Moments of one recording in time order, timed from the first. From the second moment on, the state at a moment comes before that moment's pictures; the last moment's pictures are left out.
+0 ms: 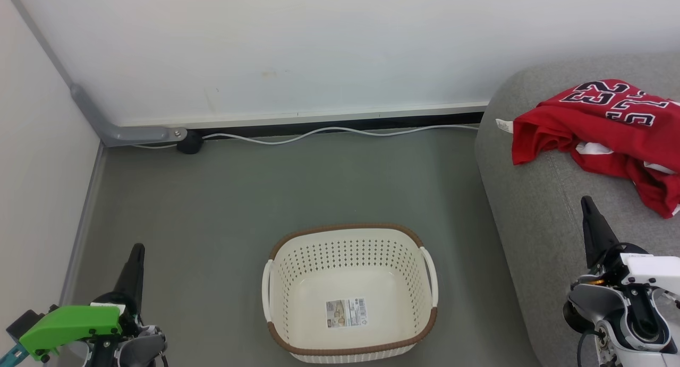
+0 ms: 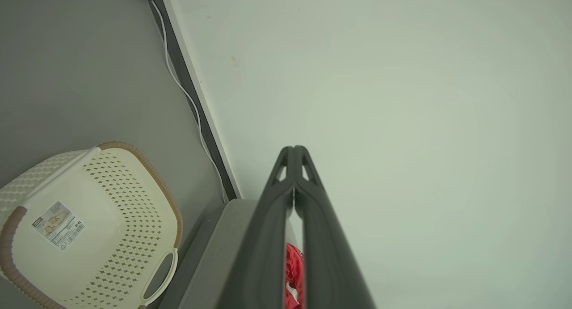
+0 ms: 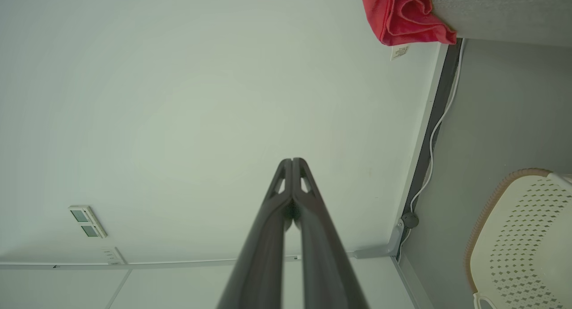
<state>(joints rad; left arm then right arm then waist) -0.05 0.06 0.05 0.27 -1.62 -0.12 0.08 -0.05 -0.07 -0.09 0.28 1.64 0.11 0.07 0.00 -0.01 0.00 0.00</state>
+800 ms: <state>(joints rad) -0.05 0.06 0.05 0.28 -1.62 -0.12 0.08 -0.05 -0.07 -0.09 0.28 1.64 0.11 0.07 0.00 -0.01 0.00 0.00</state>
